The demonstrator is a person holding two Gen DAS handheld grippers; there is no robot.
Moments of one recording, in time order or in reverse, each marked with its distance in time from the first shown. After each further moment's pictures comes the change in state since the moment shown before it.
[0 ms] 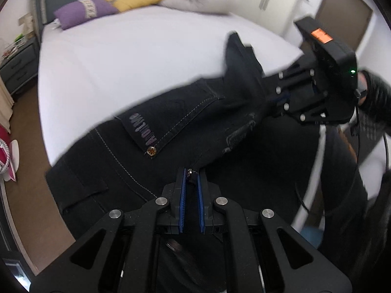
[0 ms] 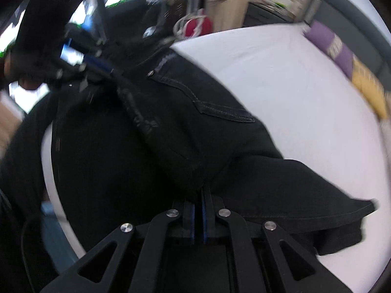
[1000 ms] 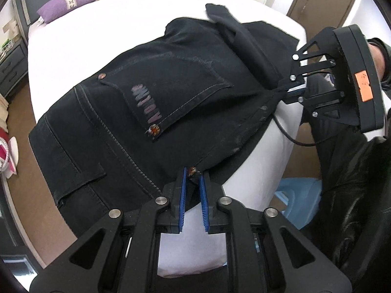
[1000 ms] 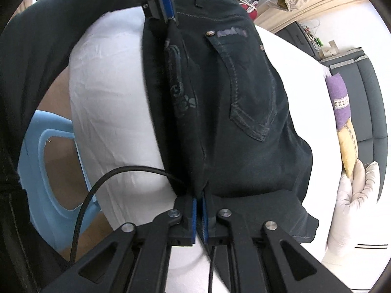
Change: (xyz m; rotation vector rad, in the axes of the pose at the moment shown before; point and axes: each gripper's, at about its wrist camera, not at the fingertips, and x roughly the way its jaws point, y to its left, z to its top) left arm -0.002 -0.067 -0.060 0.073 0.123 -0.006; right arm 0.005 0.141 -0.043 -0.369 0.180 -0.251
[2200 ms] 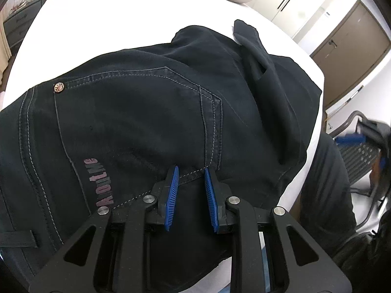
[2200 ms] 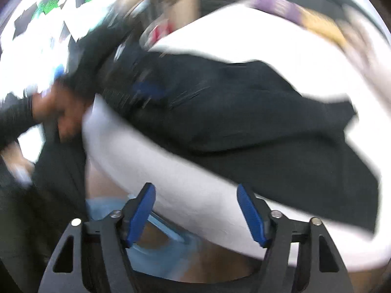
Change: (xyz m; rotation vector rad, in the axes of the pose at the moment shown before) left arm 0.061 0.001 0.074 -0.297 -0.064 -0.065; right arm -0.053 -0.087 -0.140 0.941 -0.216 0.351
